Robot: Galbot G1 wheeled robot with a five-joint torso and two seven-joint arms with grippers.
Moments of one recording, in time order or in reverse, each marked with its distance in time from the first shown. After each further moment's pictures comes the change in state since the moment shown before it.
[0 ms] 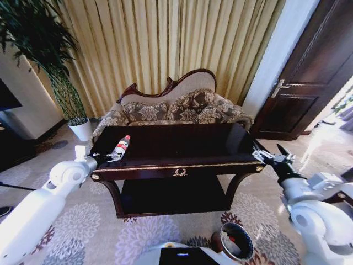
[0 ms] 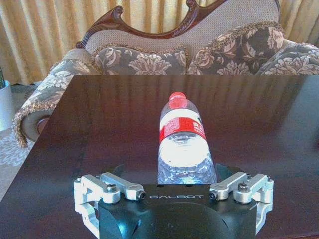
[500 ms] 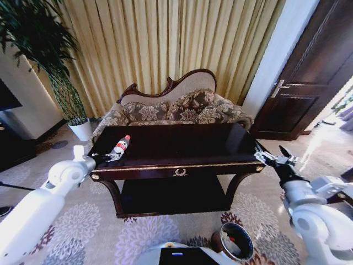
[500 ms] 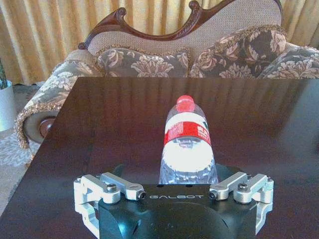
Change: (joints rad) left arm -0.015 0.000 -0.006 0.027 0.007 -0.004 0.022; right arm -0.009 0.032 0.002 0.000 -0.003 0.009 0.000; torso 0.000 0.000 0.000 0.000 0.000
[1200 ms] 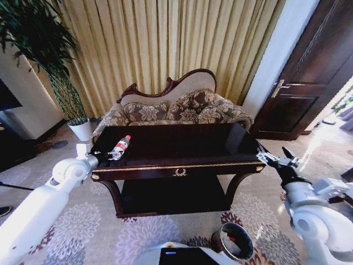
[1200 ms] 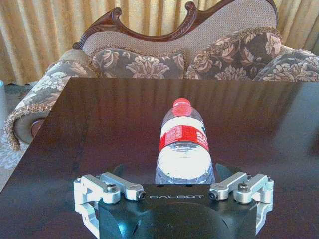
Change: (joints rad) left arm -0.052 -0.022 0.044 0.037 0.016 -0.003 0.021; right arm -0.008 0.005 0.009 -0.004 -0.004 0.022 0.000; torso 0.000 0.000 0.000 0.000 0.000
